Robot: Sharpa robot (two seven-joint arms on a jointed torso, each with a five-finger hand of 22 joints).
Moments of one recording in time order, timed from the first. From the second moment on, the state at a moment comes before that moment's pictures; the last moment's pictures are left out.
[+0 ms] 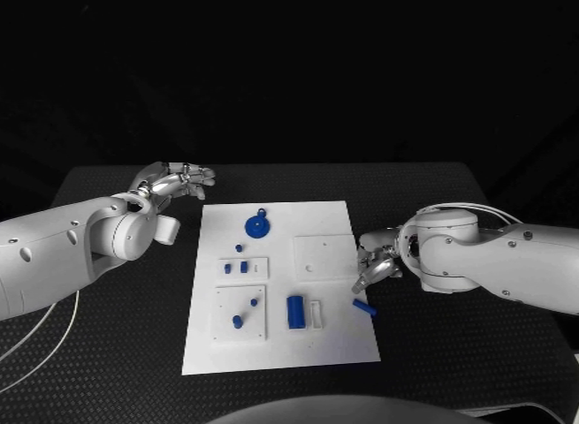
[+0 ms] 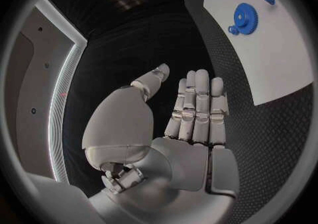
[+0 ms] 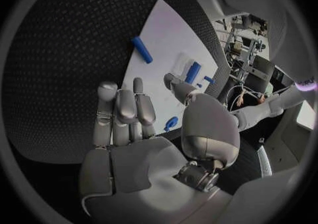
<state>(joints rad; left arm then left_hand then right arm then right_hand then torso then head) 1.24 -0.77 -0.13 1.18 -0.12 -0.24 0.29 1.11 -0.18 0.55 -0.11 0.06 0.90 0.16 0.31 0.52 1.18 0.10 0.17 0.26 0.99 0.00 0.91 0.58 0.01 0.78 -0.09 0.67 1.31 1.30 -0.90 -0.25 1.69 -1.31 0.19 -0.52 0.83 -0.28 0.71 -0.08 0.05 0.99 0.10 0.27 0.59 1.36 -0.01 1.27 1.30 1.33 -0.11 1.19 1.25 0.24 1.11 -0.05 1.06 1.16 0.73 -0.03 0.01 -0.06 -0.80</state>
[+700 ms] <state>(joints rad) 1.24 -0.77 -0.13 1.18 -0.12 -0.24 0.29 1.11 -0.18 0.55 -0.11 0.06 0.90 0.16 0.31 0.52 1.18 0.10 0.17 0.26 0.99 0.00 0.91 0.58 0.02 0.78 -0.09 0.67 1.31 1.24 -0.89 -0.25 1.68 -1.43 0.28 -0.54 0.83 -0.29 0.68 -0.08 0.05 1.01 0.09 0.29 0.59 1.36 -0.01 1.26 1.30 1.33 -0.11 1.19 1.25 0.24 1.10 -0.04 1.06 1.16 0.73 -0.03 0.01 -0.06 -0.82</state>
